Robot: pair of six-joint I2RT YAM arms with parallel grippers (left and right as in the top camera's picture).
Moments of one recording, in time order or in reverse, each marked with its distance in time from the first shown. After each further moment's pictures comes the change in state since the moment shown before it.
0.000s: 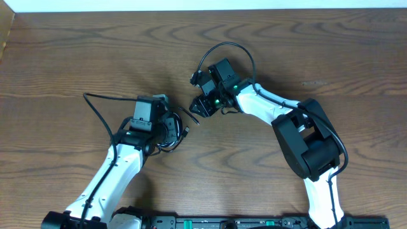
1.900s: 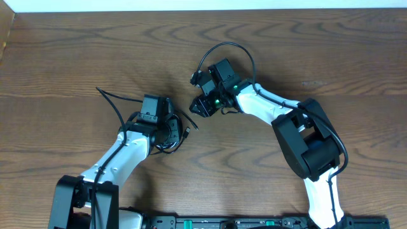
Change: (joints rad) left arm 0.001 0.184 0.020 0.042 0.001 0.007; right arm 0.000 0.000 0.000 0.000 0.000 0.000
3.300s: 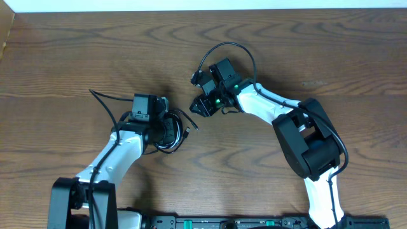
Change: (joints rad) left arm 0.078 -0.005 0.000 -0.004 0.122 0.057; right arm -0.007 0.000 0.000 -0.001 -0.019 0.000
